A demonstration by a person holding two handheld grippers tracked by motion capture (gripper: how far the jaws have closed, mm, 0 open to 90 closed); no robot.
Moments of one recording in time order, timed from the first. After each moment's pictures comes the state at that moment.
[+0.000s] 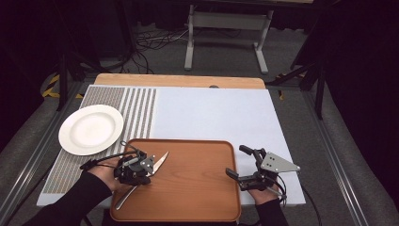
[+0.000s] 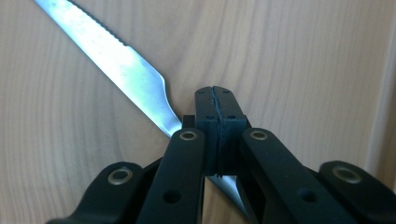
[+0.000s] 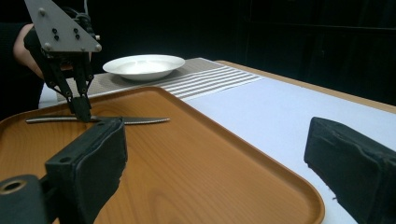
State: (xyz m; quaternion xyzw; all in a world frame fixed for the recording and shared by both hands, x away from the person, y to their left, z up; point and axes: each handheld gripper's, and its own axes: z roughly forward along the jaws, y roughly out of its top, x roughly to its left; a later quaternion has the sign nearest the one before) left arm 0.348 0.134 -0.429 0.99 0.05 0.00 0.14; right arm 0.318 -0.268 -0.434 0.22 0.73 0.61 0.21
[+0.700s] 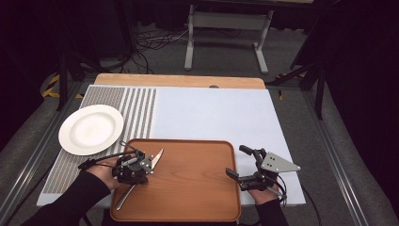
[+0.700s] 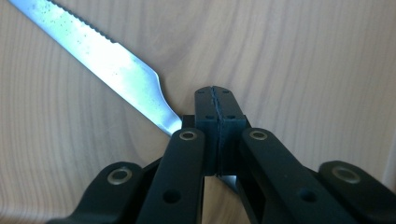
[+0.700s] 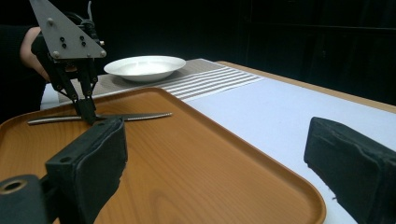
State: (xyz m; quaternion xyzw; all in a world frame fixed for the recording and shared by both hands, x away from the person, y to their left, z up) left arm 0.352 0.141 -0.432 0.99 0.06 0.01 0.12; right arm 0.318 -0.268 -0.434 0.22 0.73 0.61 0.21
